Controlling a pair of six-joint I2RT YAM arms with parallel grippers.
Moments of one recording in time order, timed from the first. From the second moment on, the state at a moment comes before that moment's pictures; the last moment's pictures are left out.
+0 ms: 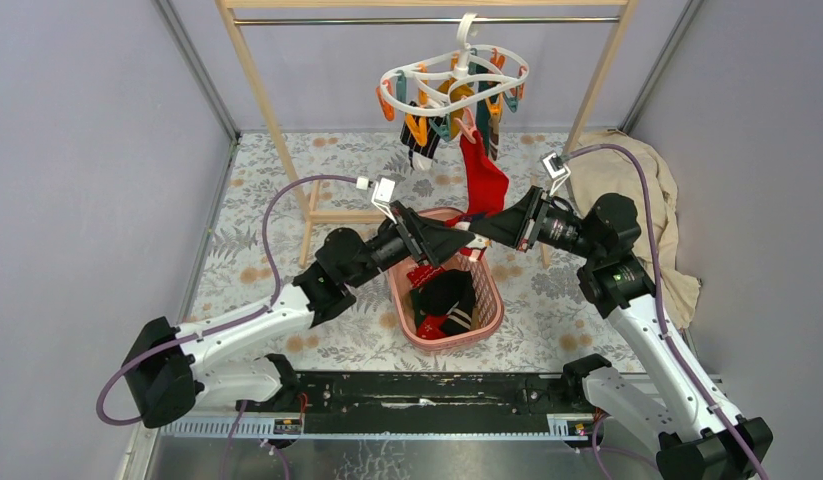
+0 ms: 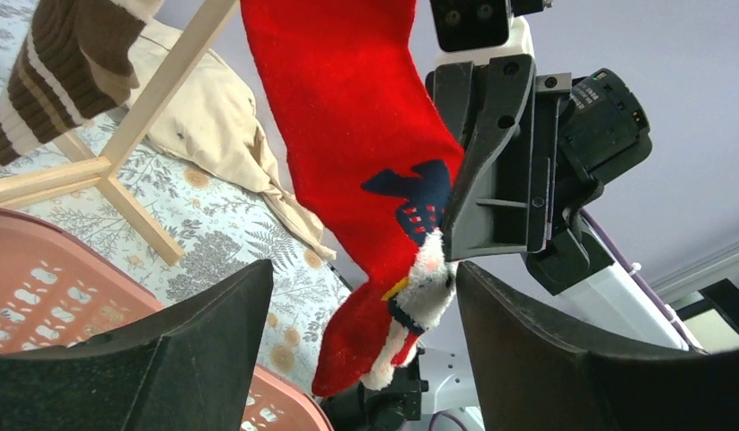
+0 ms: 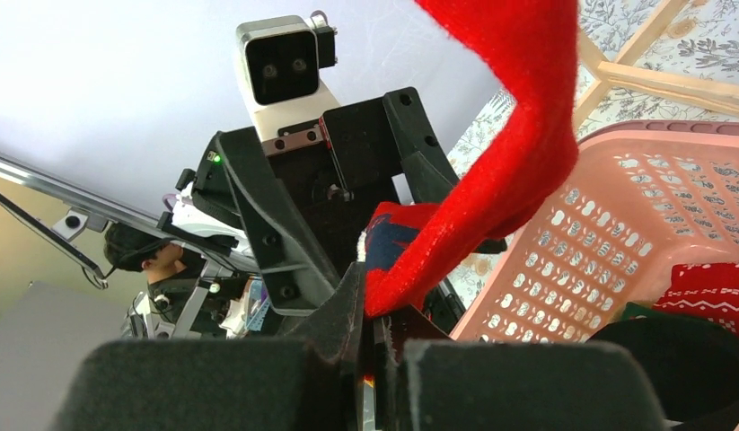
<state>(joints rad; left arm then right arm) -0.91 1.15 0.77 0.58 0.09 -0.85 0.34 0.87 0.85 0.10 -0.83 0.98</state>
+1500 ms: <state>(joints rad) -0.78 1.05 0.81 0.48 0.25 -0.91 0.34 1.03 1.37 -0.50 -0.34 0.39</state>
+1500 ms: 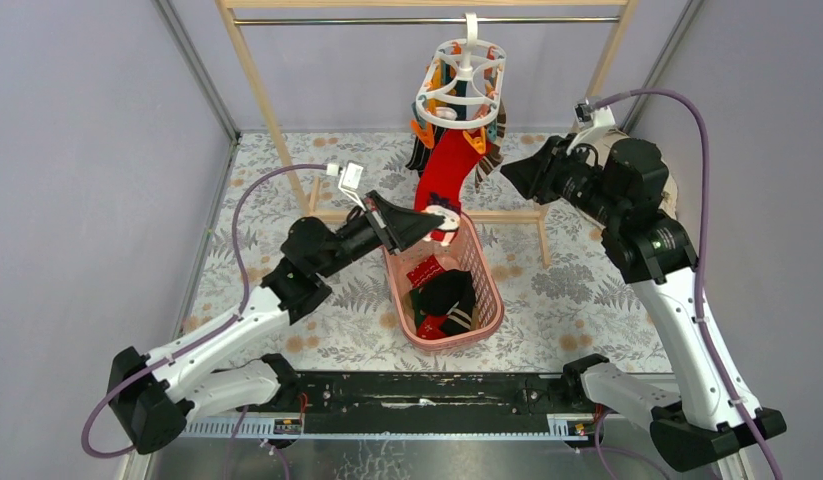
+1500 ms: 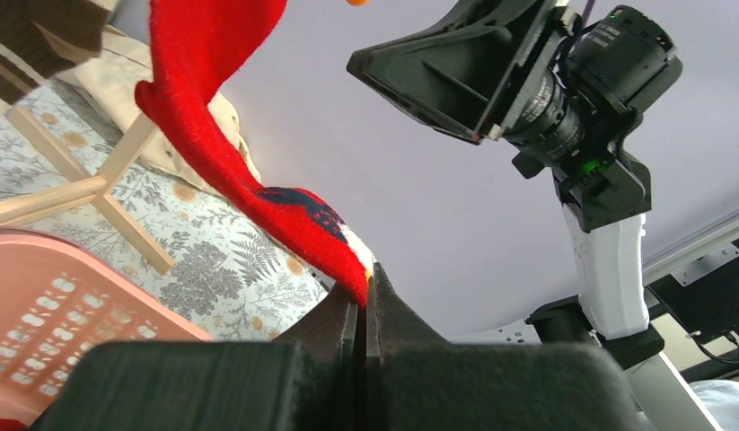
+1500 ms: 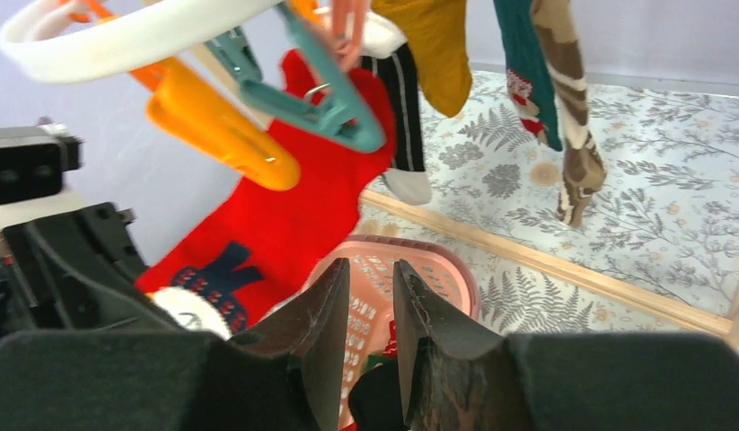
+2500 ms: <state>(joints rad) -0.63 1.01 0.70 0.39 0.41 -0.94 0.34 1.21 1.40 -0.12 -0.52 0.44</state>
